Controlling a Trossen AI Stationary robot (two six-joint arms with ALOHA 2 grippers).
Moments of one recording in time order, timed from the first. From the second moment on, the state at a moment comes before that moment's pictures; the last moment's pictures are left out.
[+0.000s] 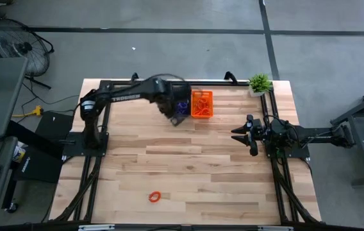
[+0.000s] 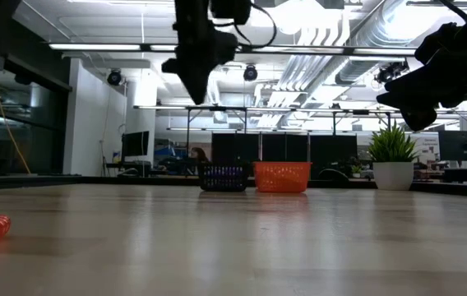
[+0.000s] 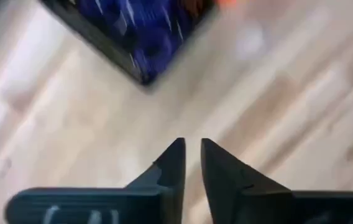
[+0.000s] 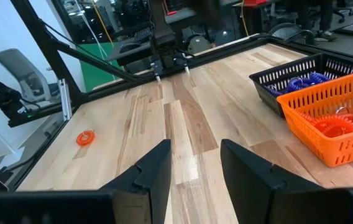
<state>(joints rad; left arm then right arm) 0.23 1.88 1.85 -1.31 -0.11 -0.44 -0.03 0.16 0.01 0.03 0.02 0.31</state>
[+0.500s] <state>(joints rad) -0.21 1.69 1.45 -1.15 0.03 -0.73 -0.03 0.16 0.01 0.03 0.01 0.31</state>
